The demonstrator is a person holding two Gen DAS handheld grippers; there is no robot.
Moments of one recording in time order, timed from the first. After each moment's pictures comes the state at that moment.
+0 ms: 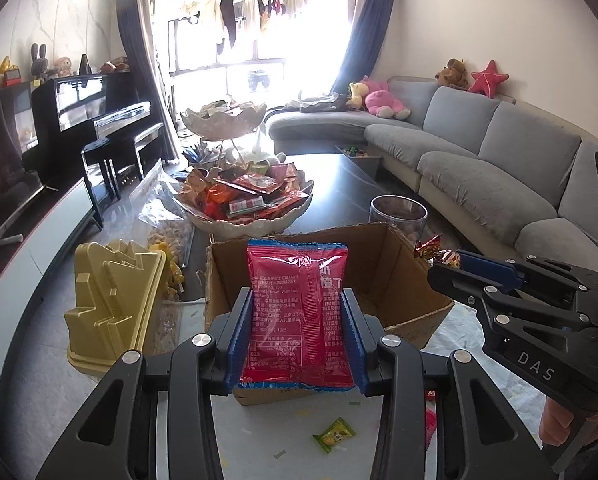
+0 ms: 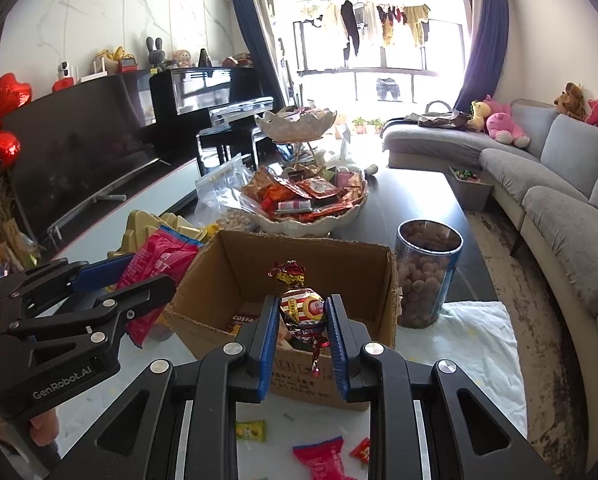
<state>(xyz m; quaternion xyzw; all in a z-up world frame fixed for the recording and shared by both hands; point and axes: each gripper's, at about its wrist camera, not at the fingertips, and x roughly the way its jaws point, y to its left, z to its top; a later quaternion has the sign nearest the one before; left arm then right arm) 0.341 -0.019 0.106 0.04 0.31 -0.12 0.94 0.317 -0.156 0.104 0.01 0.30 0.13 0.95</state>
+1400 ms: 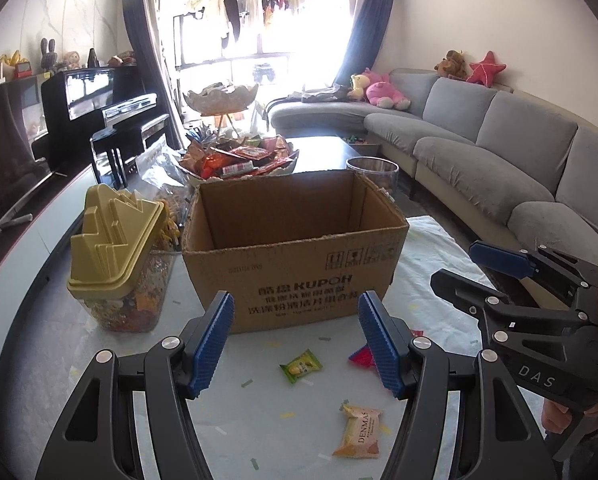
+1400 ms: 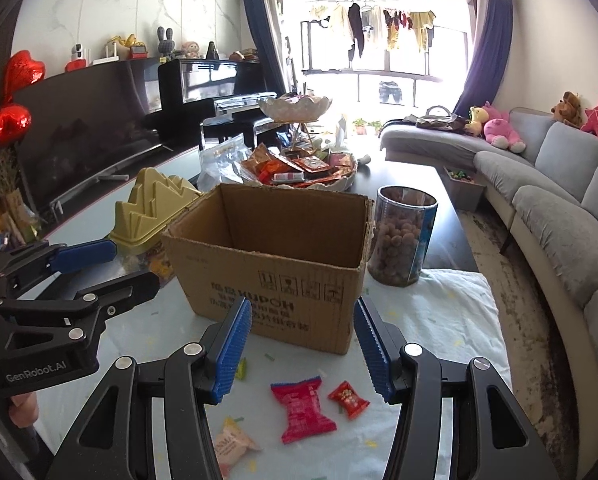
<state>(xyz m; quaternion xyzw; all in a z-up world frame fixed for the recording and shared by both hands) 0.245 -0.046 0.077 0.04 0.32 -0.10 0.94 0.247 -0.182 0.071 -0.02 0.29 0.13 0.95</state>
